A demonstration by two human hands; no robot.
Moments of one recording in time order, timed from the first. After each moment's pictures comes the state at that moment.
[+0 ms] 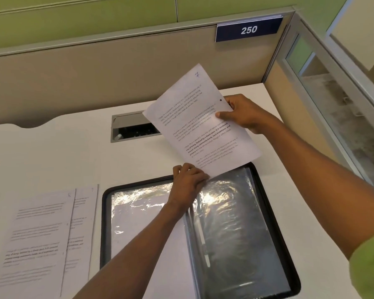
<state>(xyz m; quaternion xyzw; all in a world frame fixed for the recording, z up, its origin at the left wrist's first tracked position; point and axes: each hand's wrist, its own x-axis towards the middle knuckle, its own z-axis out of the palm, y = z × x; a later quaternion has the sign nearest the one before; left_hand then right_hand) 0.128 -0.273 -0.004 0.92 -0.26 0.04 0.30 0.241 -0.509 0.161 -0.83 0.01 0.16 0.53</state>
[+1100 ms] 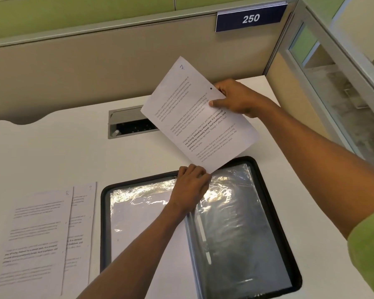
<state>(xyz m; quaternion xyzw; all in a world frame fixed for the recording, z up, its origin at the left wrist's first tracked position) 0.119 -0.277 -0.015 0.92 -0.32 0.07 0.22 0.275 -0.500 0.164 -0.87 -0.04 0.18 0.46</state>
